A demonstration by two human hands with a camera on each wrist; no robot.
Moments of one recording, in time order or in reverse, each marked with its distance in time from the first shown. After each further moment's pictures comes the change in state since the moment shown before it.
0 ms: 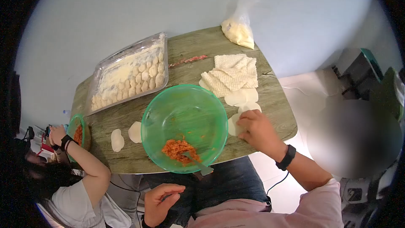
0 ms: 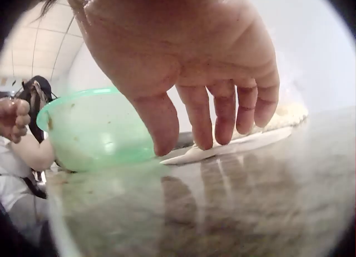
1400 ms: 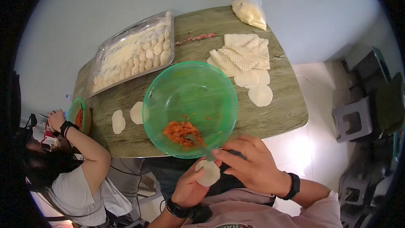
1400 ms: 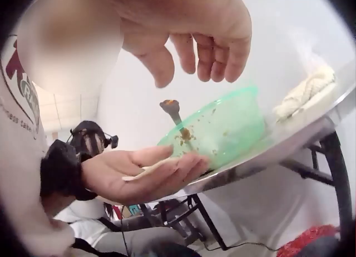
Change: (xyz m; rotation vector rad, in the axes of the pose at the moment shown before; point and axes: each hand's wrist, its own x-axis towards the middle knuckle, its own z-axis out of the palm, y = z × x) left_hand 0.023 -0.059 0.074 -1.287 -0.126 -0.453; right_hand -0.047 -0.099 -0.015 0.203 0.012 -0.231
